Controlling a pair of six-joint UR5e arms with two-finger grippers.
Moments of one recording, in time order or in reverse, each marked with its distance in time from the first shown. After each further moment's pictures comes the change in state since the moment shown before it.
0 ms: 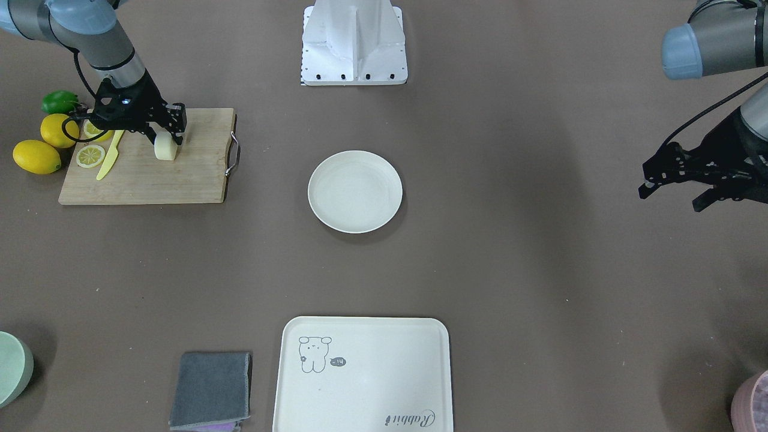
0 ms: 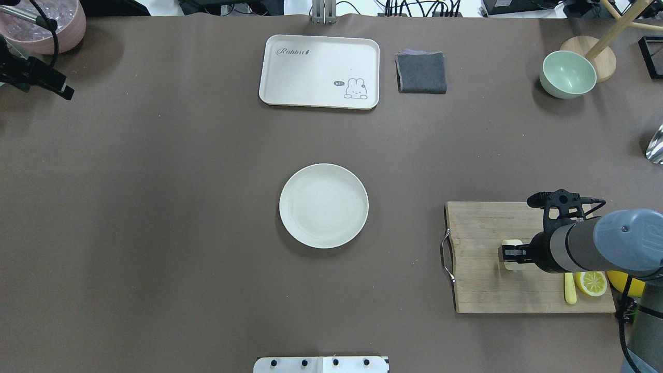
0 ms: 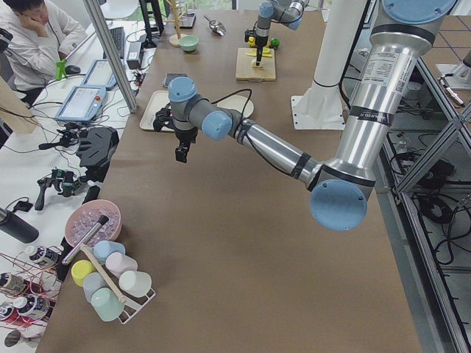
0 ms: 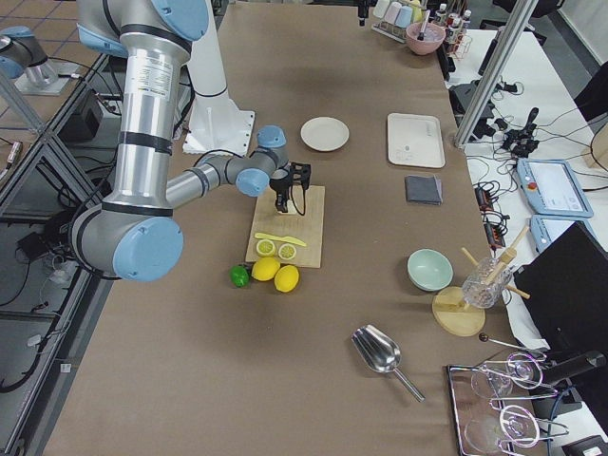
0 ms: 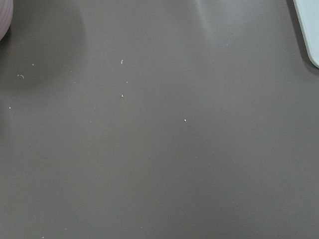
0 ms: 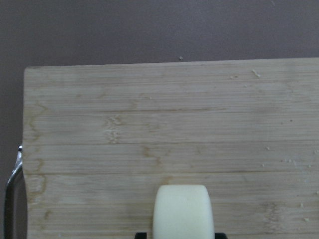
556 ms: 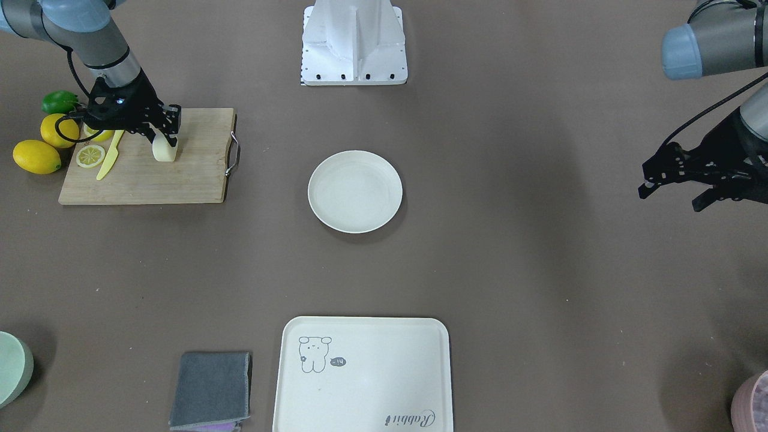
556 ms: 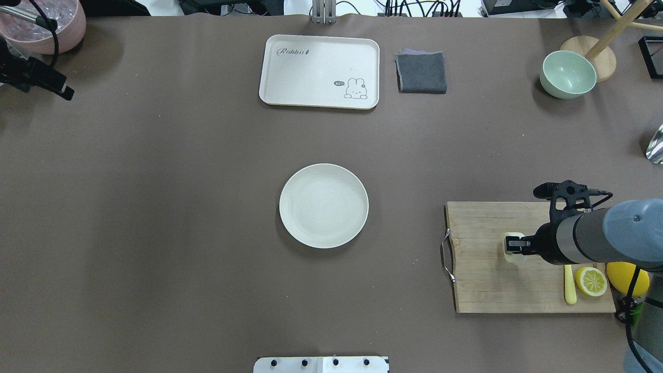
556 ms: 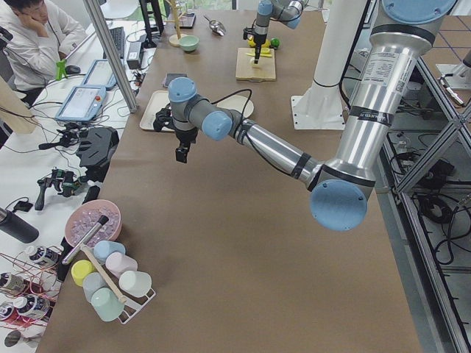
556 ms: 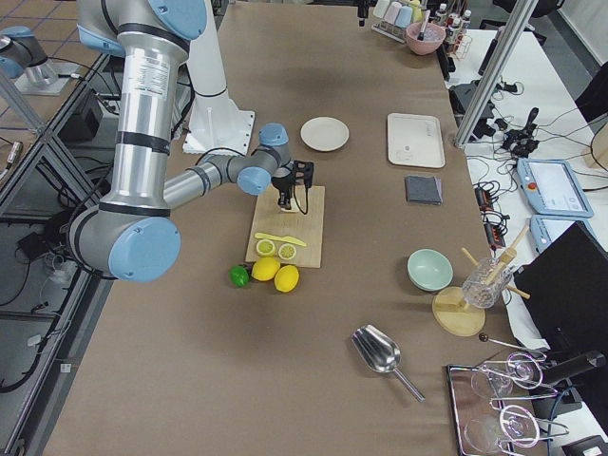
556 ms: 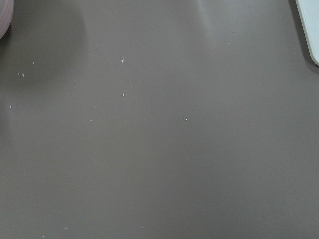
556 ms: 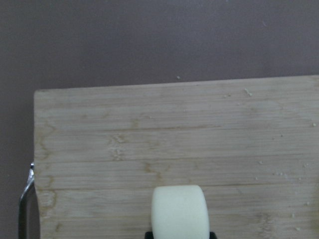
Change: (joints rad) left arm 0.001 0.001 -0.002 0.002 0.000 0.000; right arm 0.059 0.001 0.026 -0.006 0.035 -0.004
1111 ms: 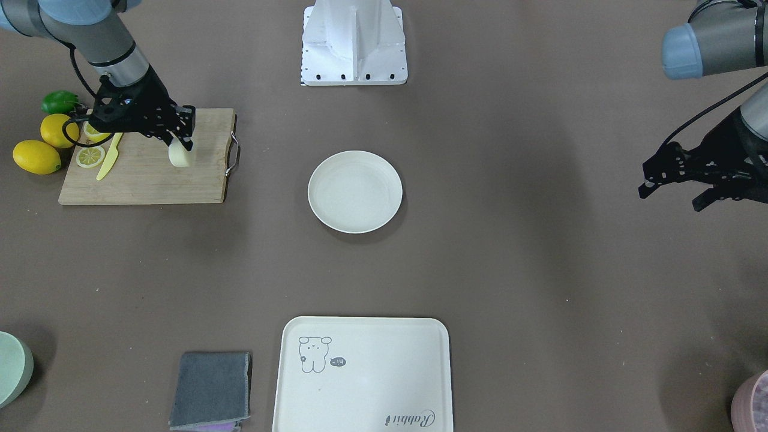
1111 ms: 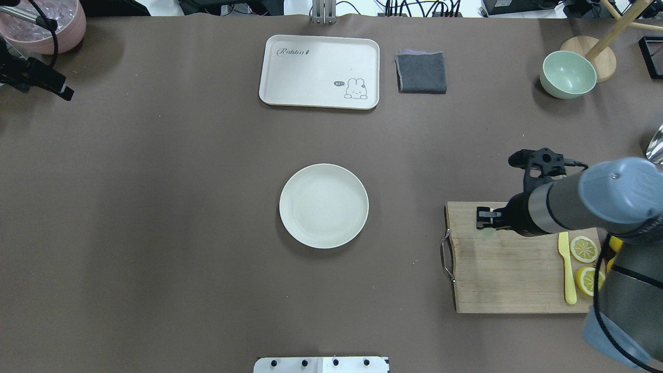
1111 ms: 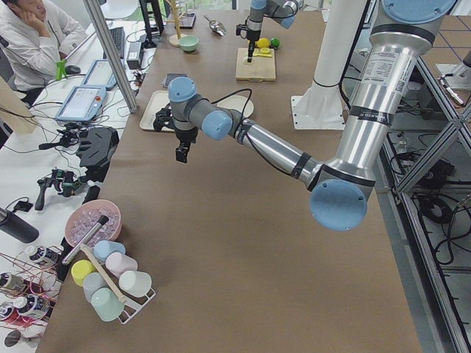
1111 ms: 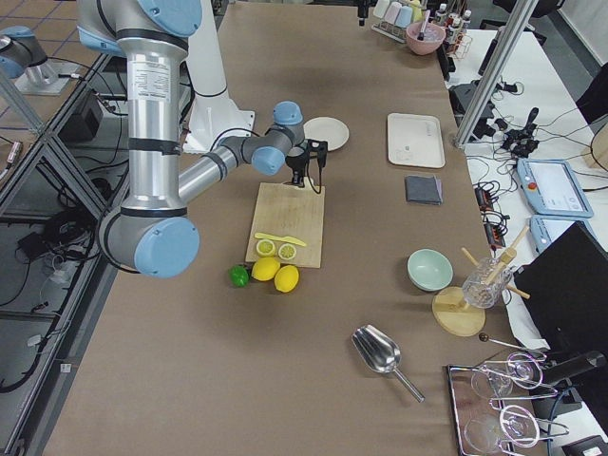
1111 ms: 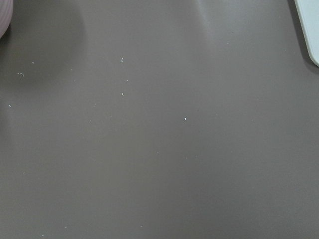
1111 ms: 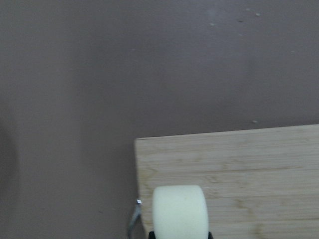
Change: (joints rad) left arm -0.003 0.002 0.000 0.004 -0.001 0.000; right arm 0.049 0.239 0.001 -0.190 0.046 0.018
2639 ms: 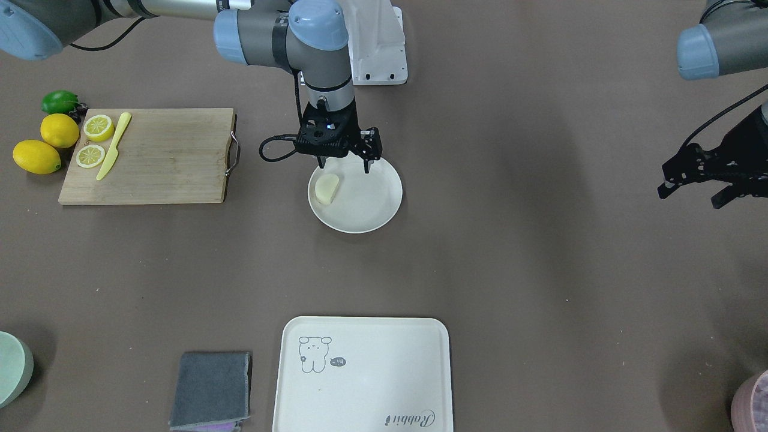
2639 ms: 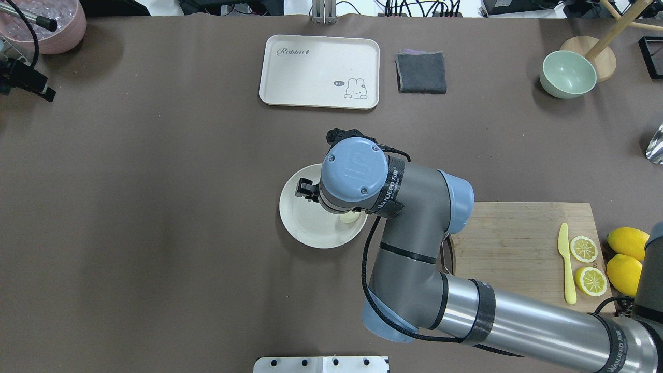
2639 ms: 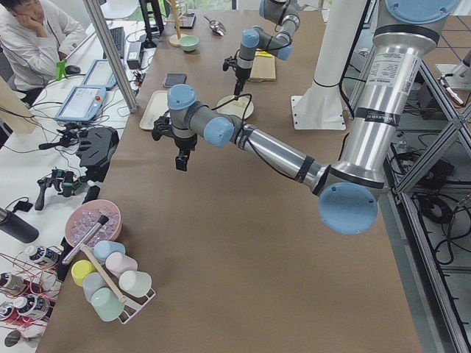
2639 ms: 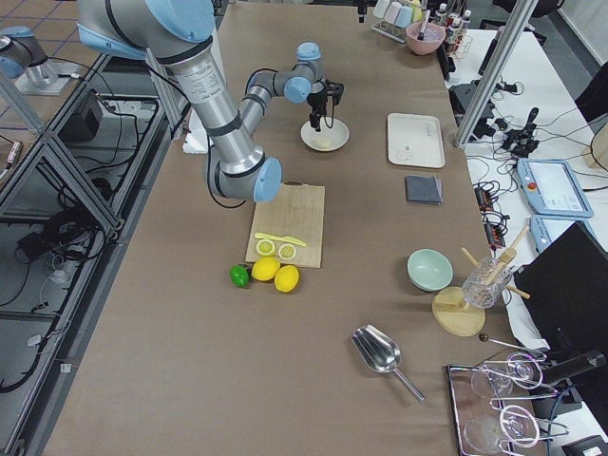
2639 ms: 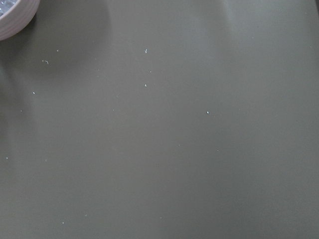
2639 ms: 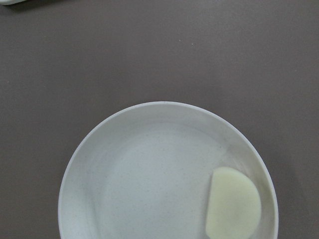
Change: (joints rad) left arm -0.042 0.034 0.007 0.004 0.001 0.016; right arm -0.151 0.666 -0.388 -0.249 -0.178 0.231
